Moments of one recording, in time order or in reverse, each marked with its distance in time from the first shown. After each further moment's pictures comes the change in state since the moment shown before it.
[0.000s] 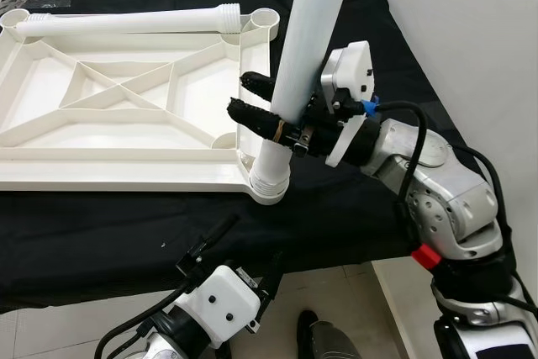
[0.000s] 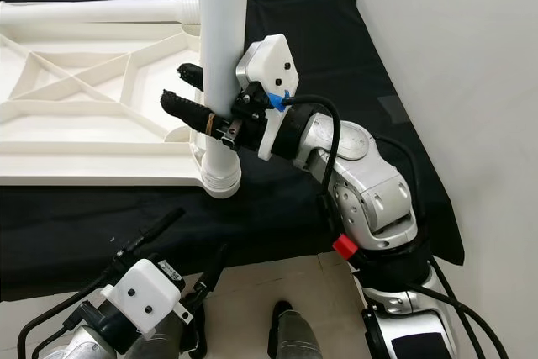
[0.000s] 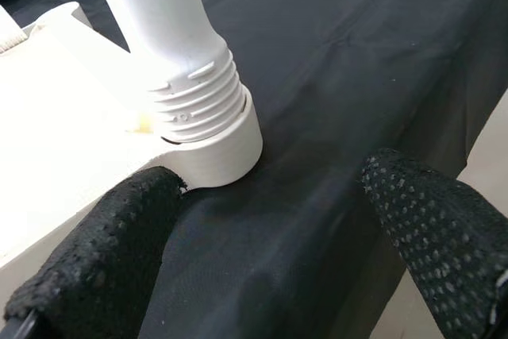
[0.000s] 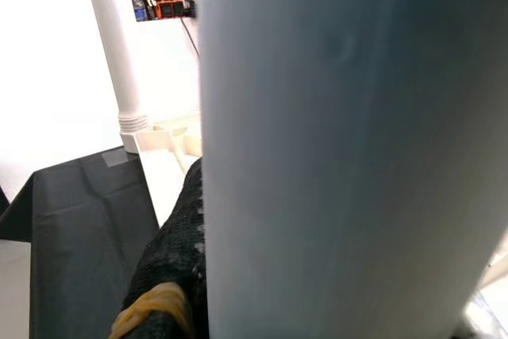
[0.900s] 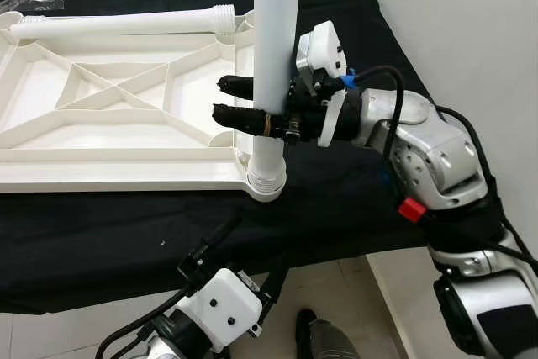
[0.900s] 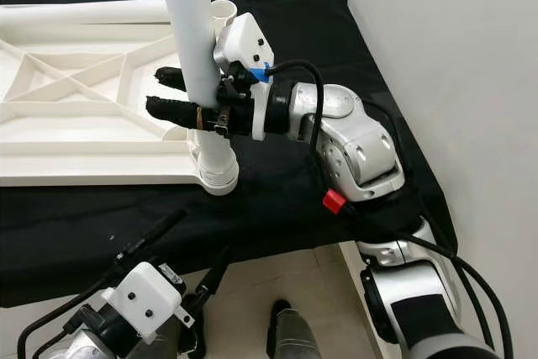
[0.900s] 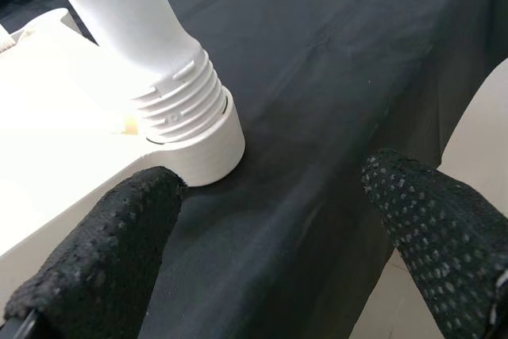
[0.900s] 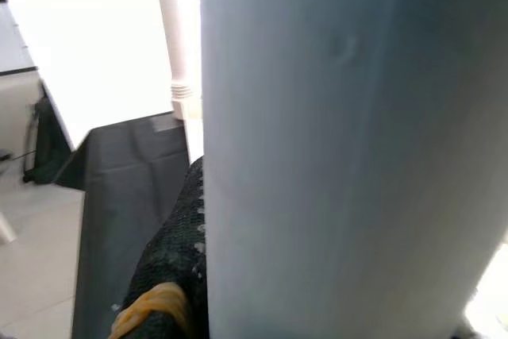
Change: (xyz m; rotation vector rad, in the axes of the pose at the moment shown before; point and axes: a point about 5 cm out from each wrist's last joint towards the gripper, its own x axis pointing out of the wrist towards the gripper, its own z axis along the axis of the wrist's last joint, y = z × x) left arm -0.001 -0.004 0.002 -0.015 0.002 -0.009; right arm 0.022 -0.019 0.004 -0.010 0.087 0.186
